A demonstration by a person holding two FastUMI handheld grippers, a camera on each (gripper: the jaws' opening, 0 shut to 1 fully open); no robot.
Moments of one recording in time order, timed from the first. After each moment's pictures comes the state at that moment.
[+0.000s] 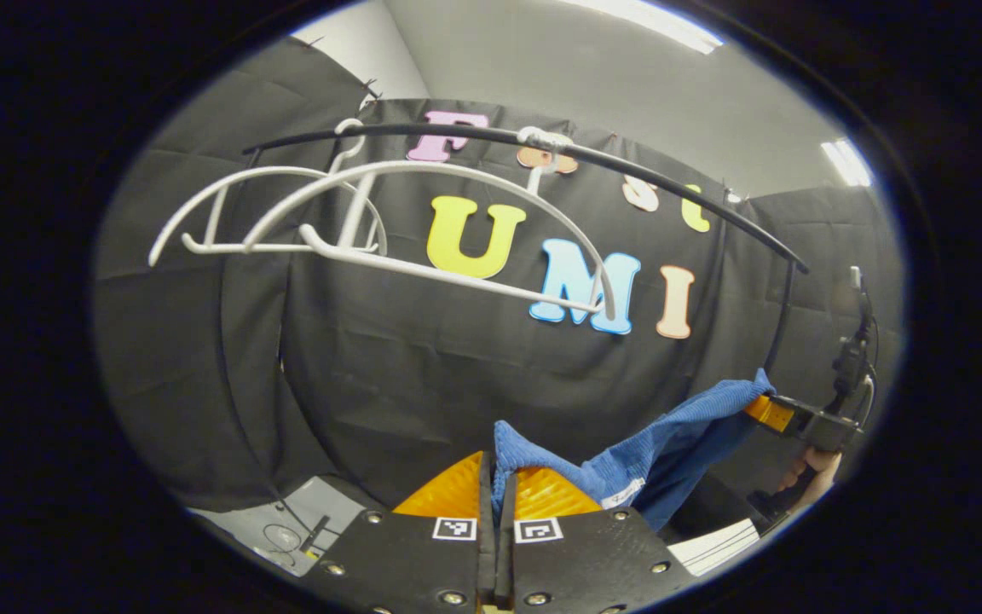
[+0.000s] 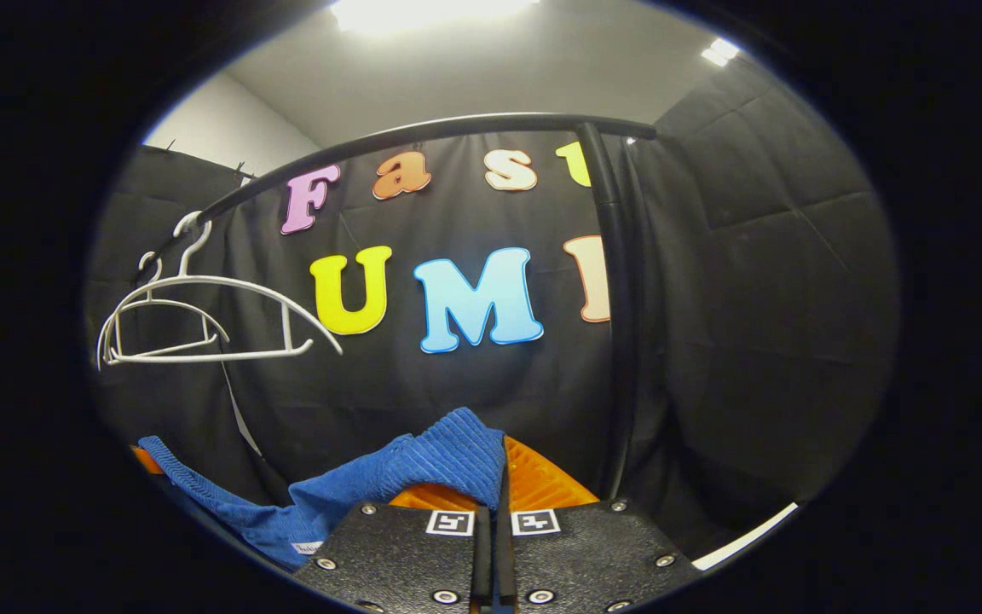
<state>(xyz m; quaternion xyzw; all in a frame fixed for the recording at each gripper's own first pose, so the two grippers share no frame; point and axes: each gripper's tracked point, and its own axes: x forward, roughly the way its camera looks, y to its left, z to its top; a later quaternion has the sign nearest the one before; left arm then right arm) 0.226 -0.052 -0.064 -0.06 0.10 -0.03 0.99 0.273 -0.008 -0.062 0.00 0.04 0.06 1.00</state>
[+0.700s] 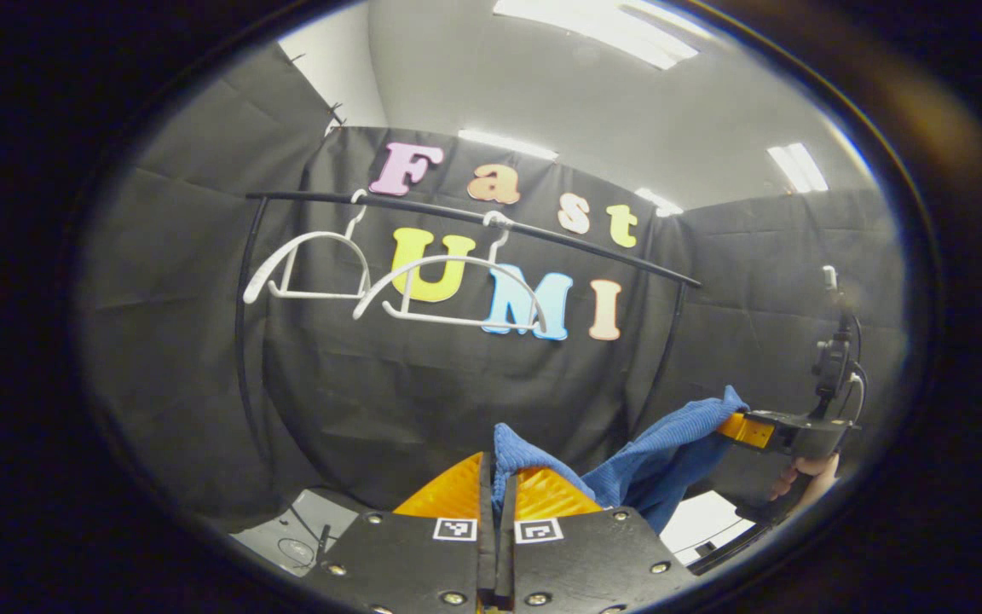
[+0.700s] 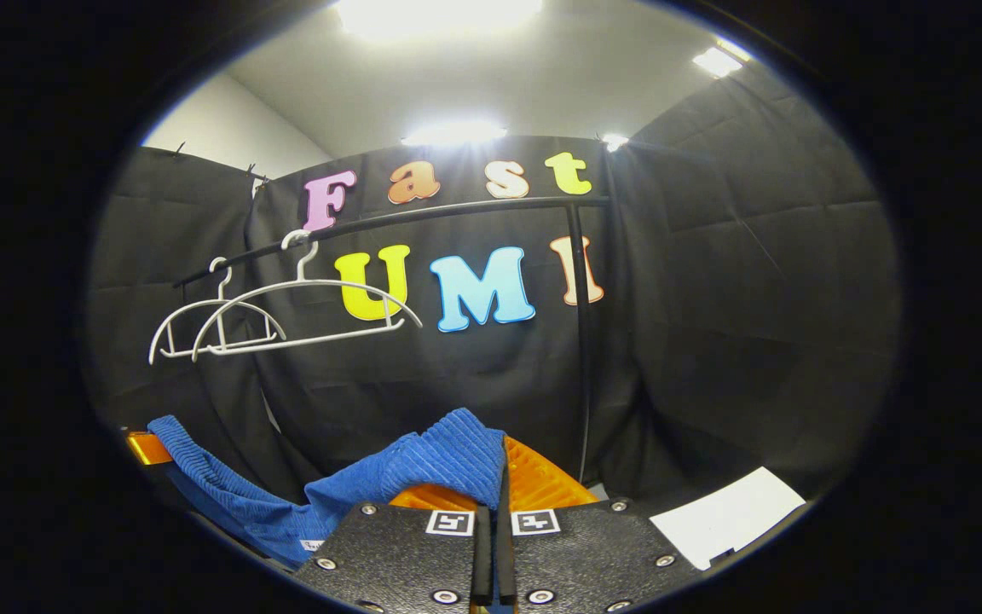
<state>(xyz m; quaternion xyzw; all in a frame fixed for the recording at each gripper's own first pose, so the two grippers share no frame) 0.069 -0.021 -0.012 -0.05 0.07 -0.14 0.99 0.058 0.029 -0.054 0.01 0.07 0.03 1.00</state>
